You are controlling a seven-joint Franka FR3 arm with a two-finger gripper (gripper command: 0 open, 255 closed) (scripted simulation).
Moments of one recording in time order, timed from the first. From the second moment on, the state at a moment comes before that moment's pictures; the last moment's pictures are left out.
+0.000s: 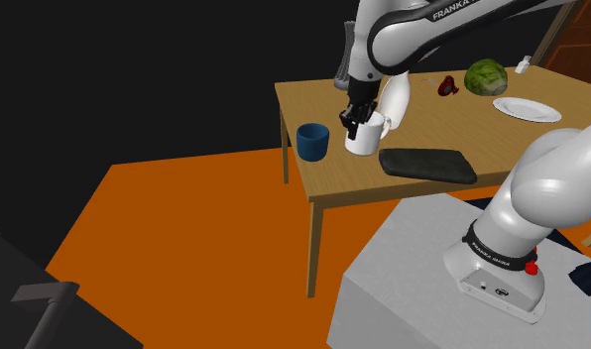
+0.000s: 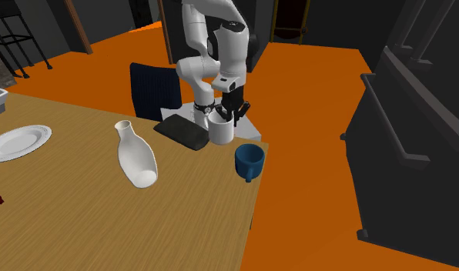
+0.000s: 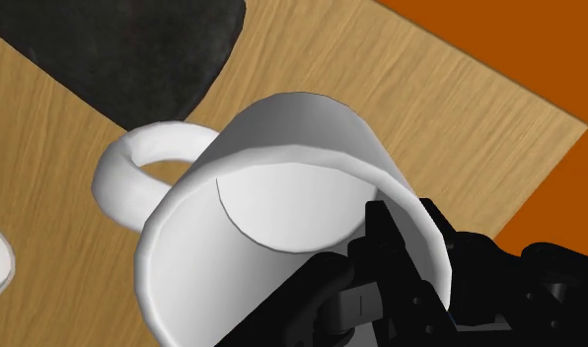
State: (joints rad) arm -0.05 -0.43 0.07 -2.56 0.02 2.16 0.13
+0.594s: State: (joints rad) arm -0.05 -0.47 0.07 -2.47 0.02 2.03 0.13
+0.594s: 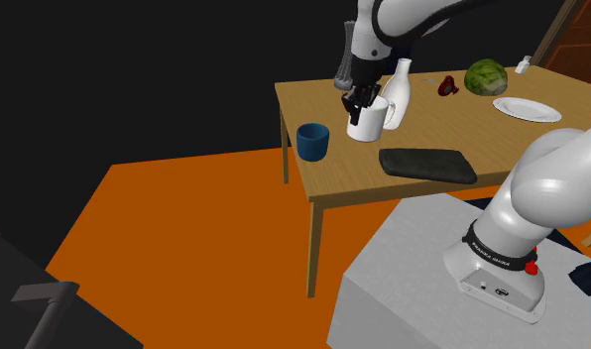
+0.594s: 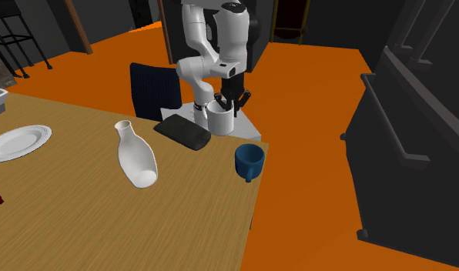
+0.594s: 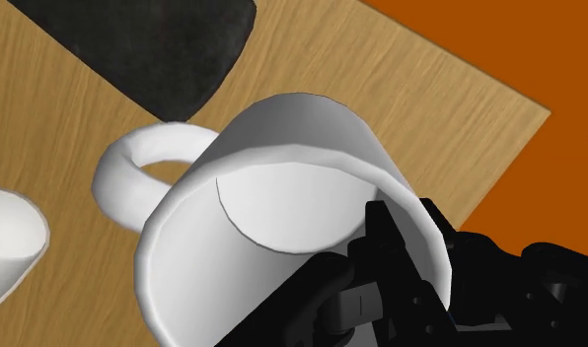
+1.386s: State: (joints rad) arm -0.05 -0.42 0.07 -2.29 0.02 1.90 0.14
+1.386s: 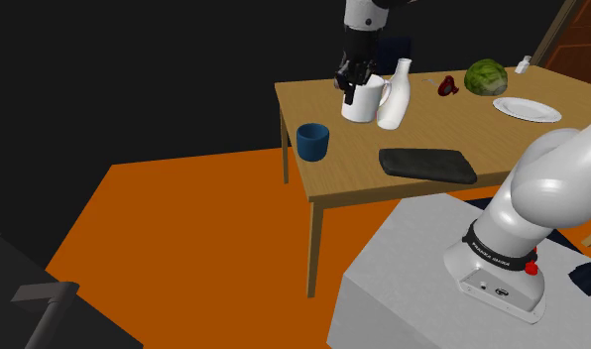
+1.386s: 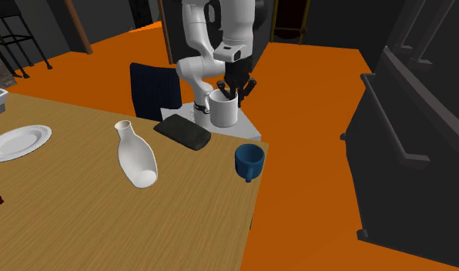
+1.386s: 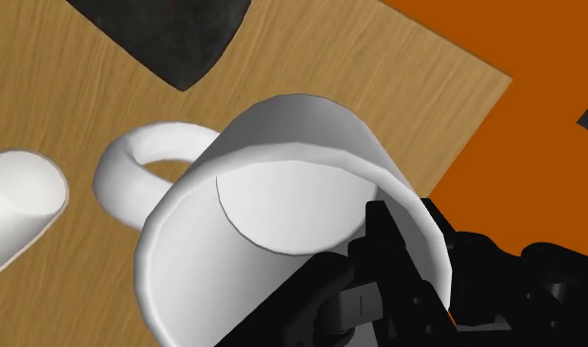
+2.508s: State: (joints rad) arm -0.03 0.00 0.12 -1.91 -0.02 1.94 0.22
